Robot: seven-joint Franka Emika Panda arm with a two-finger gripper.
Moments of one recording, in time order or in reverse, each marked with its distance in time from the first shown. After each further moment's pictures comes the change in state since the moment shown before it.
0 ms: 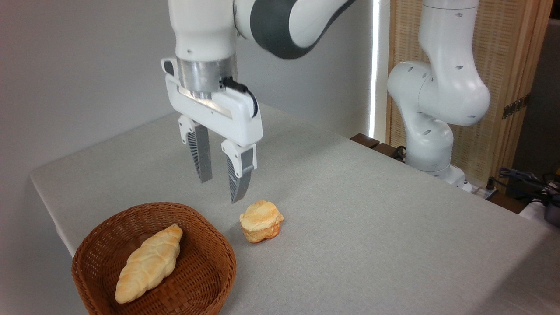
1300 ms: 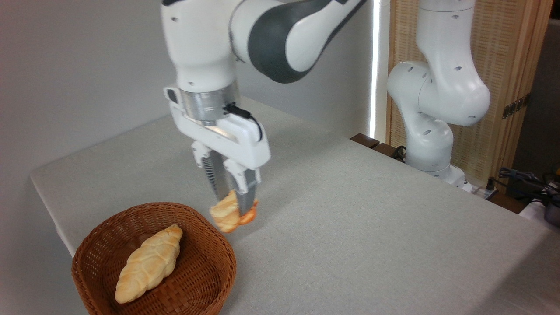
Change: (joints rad) arm 0.008 0.040 0.005 -0.047 -0.001 -0.030 -0.001
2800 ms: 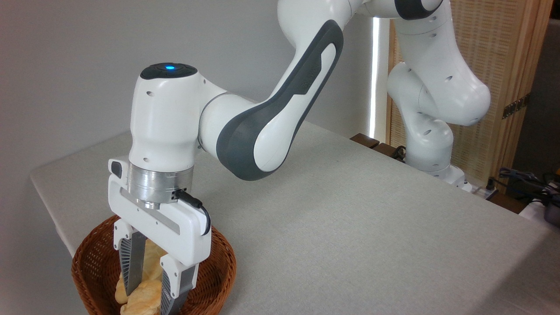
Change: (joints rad) arm 0.015 0.394 0.058 0.248 0.000 0.535 0.000
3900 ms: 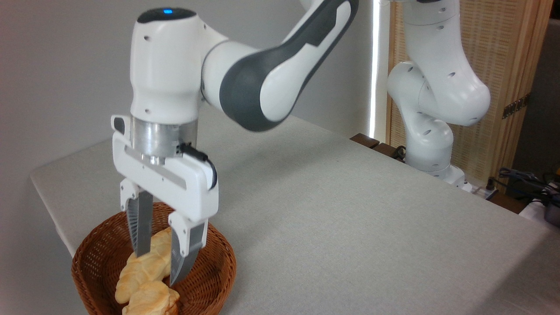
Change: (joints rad) arm -0.005 -0.118 0.000 -0.002 0.000 -0.170 0.000
